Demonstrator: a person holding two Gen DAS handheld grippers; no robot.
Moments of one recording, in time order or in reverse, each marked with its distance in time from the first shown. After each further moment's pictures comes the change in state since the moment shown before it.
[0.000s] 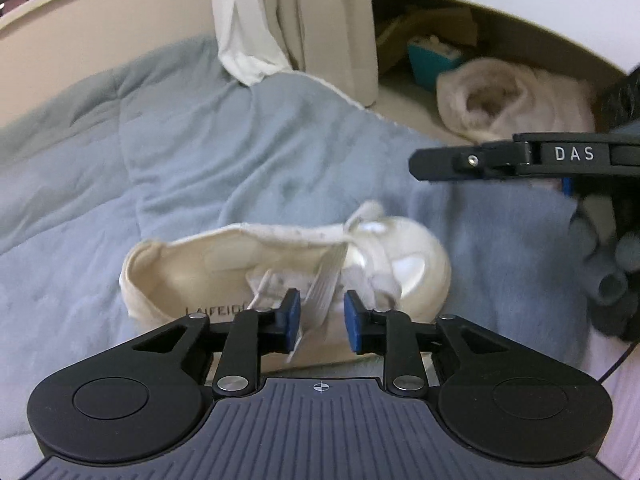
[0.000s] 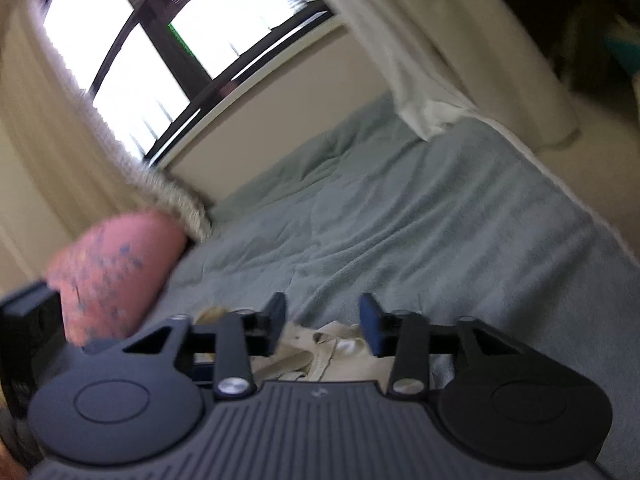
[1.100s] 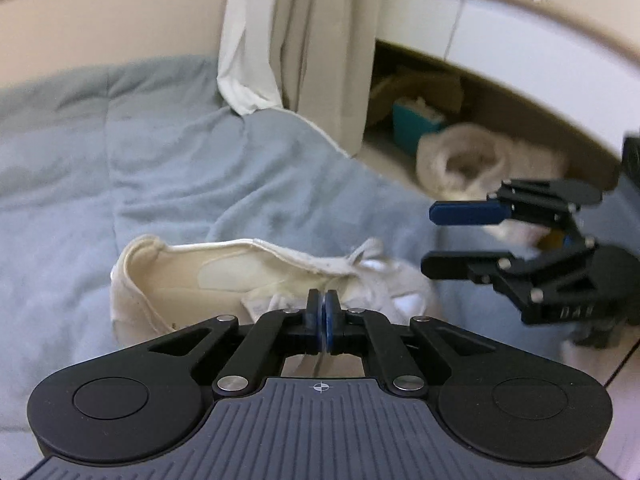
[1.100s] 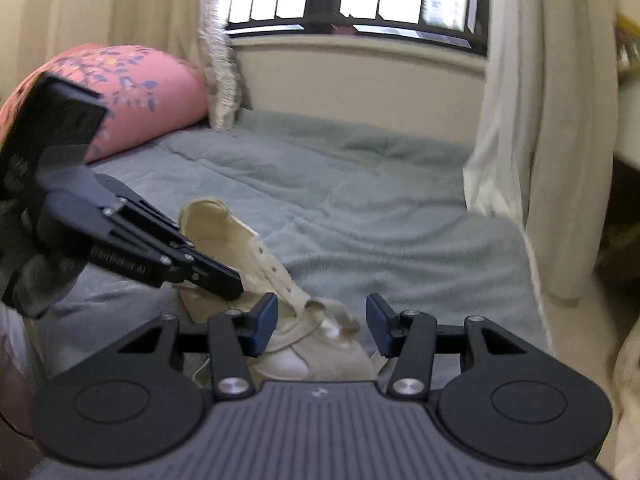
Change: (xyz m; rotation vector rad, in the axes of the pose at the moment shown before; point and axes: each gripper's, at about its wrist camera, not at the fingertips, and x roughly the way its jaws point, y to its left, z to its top) left arm 0.025 0.098 0.010 -0.180 -0.180 -0.198; right arm -0.005 0.059 -0.016 -0.636 0.062 -0.105
